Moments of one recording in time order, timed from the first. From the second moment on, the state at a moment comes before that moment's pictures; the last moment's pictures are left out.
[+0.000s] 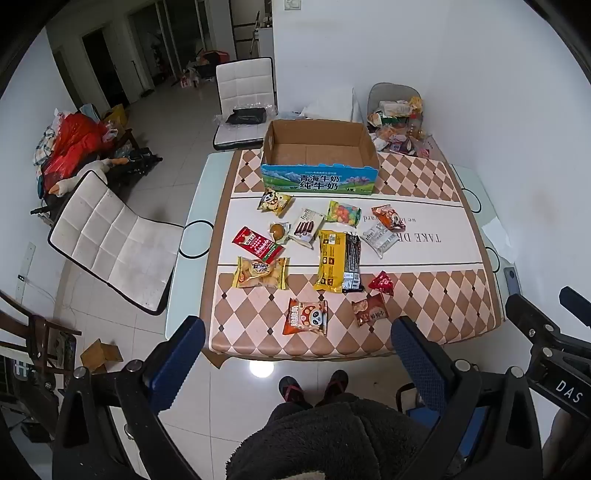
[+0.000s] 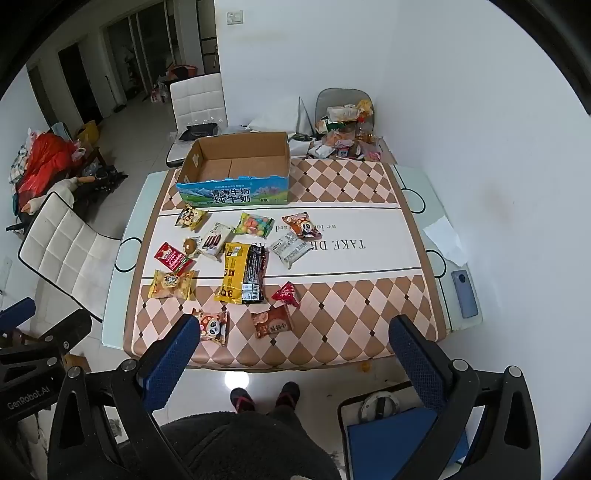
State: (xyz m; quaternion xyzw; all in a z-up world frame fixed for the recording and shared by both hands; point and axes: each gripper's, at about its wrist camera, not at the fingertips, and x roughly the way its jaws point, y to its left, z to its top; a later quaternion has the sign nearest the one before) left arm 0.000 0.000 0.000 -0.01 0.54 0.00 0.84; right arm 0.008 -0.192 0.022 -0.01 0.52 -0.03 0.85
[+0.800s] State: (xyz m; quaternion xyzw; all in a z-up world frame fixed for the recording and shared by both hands) left arm -0.003 -0.001 -0.009 0.00 0.54 0.00 0.84; right arm 0.009 -0.188 0.013 0.00 0.54 -0.02 0.84
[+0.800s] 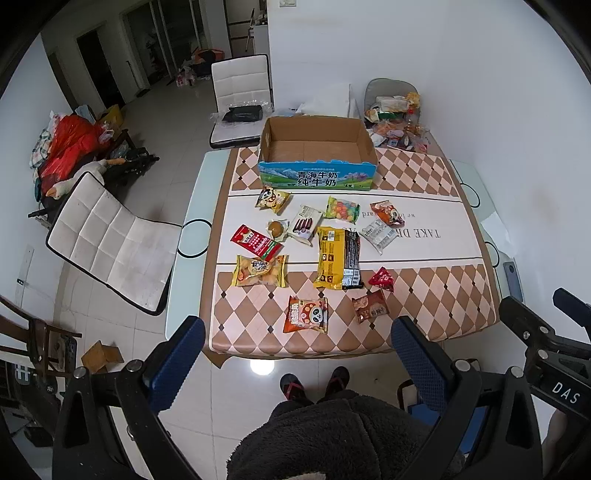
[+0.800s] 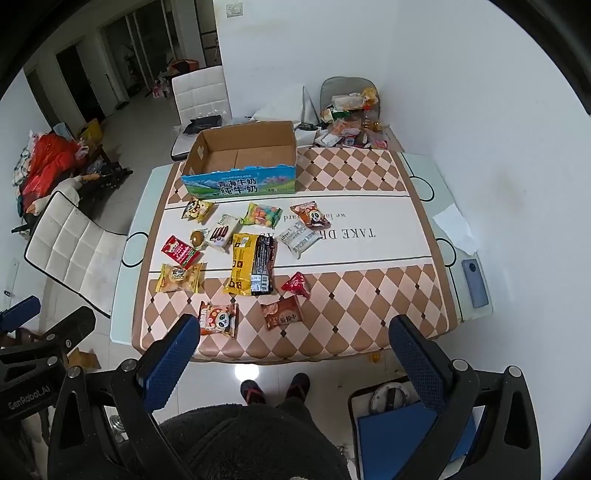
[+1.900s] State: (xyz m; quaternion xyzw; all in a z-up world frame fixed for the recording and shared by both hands) left arm 0.003 0.001 -0.002 0.00 0.53 0.00 0.84; right arm 0.012 -0.188 0.017 0.01 0.53 -0.02 0.85
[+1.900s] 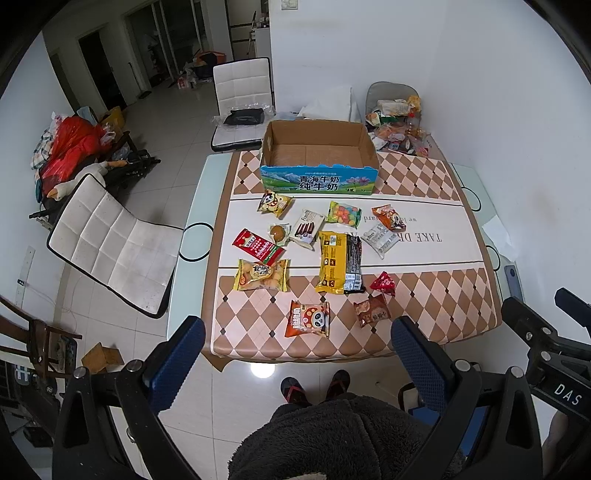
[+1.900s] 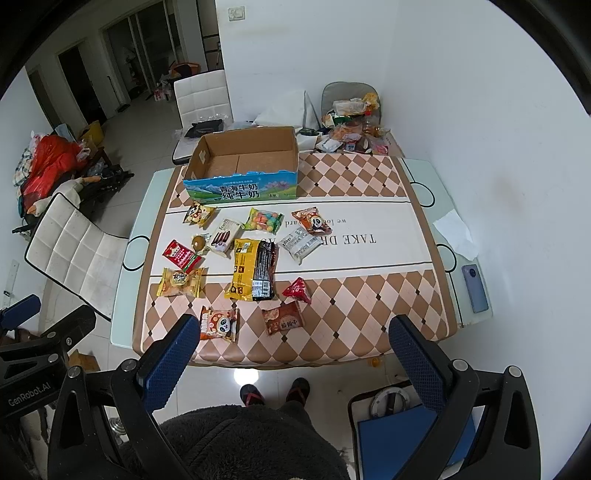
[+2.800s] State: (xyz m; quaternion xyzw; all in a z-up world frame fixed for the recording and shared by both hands) left arm 0.005 0.002 0.001 0.00 0.53 0.00 0.85; right arm 0.025 -0.191 0.032 0.00 0.53 -0.02 0.85
